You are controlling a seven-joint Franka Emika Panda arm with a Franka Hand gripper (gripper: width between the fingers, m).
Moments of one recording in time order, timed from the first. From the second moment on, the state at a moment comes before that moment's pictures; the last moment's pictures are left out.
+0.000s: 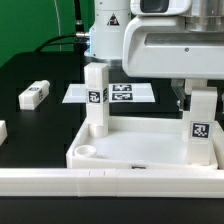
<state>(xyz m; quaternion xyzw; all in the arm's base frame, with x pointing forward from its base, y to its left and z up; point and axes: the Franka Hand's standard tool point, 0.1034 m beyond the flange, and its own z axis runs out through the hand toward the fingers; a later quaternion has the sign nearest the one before) 0.661 0.081 0.103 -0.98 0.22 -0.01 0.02</state>
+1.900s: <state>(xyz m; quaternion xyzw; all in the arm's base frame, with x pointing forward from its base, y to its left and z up) 0.631 -0.032 0.156 -0.97 0.25 -0.01 0.00</state>
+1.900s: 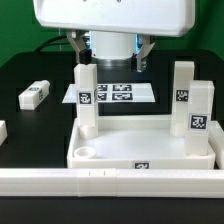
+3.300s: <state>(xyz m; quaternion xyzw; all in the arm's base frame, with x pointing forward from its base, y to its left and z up) 0.506 -0.219 0.093 -0.99 0.14 0.00 -0.01</state>
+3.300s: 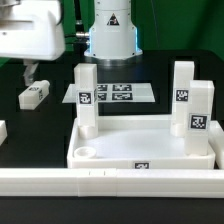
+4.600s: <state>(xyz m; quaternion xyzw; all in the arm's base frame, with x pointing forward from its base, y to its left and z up) 0.431 -0.215 0.048 -0.98 0.18 0.04 0.00</state>
